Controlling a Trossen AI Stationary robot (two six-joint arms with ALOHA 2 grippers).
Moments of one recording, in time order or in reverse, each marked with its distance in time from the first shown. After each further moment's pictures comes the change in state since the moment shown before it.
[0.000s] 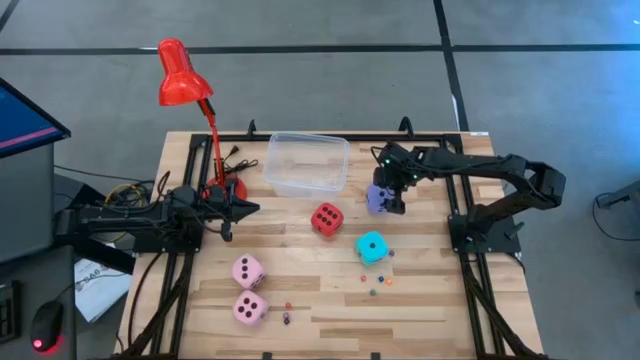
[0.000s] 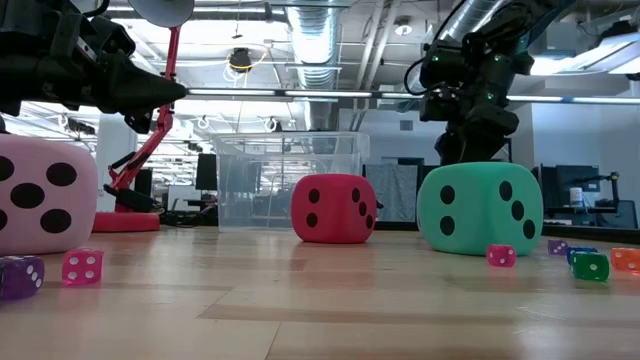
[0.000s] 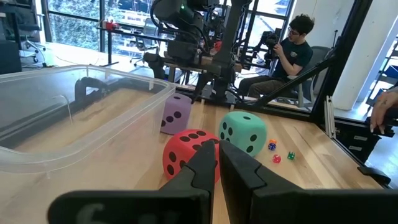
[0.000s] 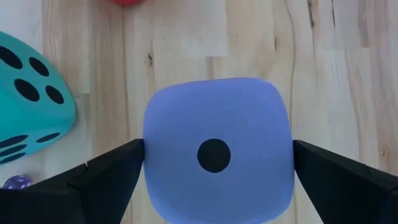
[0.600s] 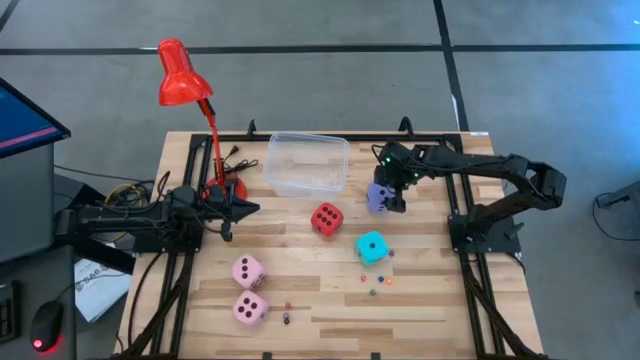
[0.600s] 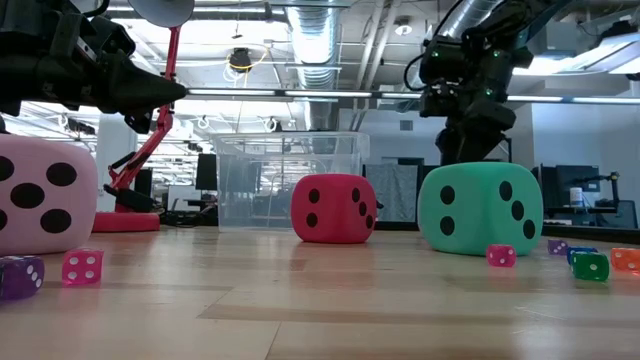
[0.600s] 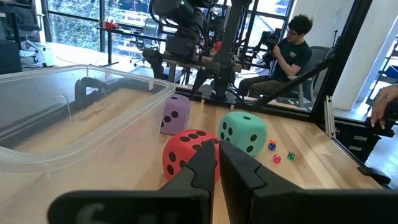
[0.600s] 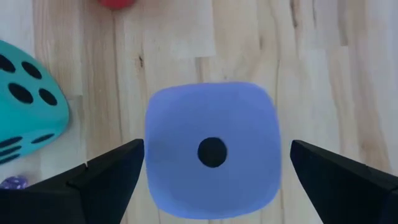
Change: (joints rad) left arm 0.000 0.000 0.000 0.000 0.000 0.000; right arm -0.007 -0.010 0.034 -0.038 0.023 0.008
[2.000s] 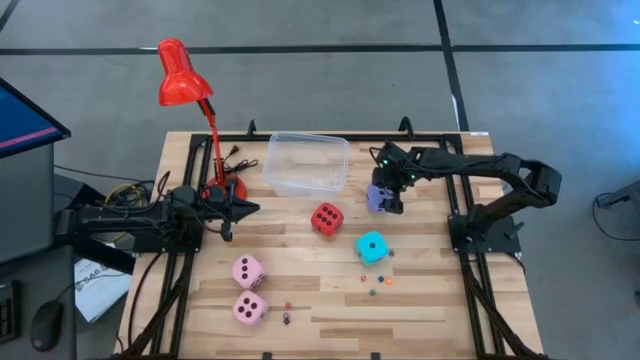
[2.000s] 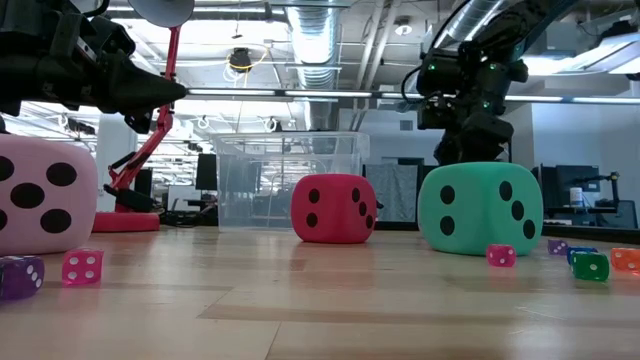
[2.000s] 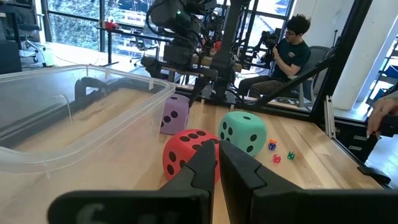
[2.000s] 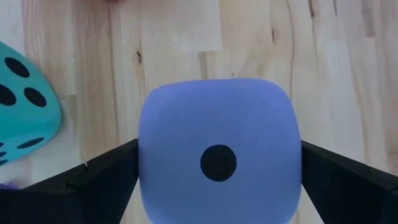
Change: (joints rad) left arm 0.000 0.000 0.000 0.000 0.000 0.000; right arm 0.008 0.073 -0.047 0.068 -0.027 0.011
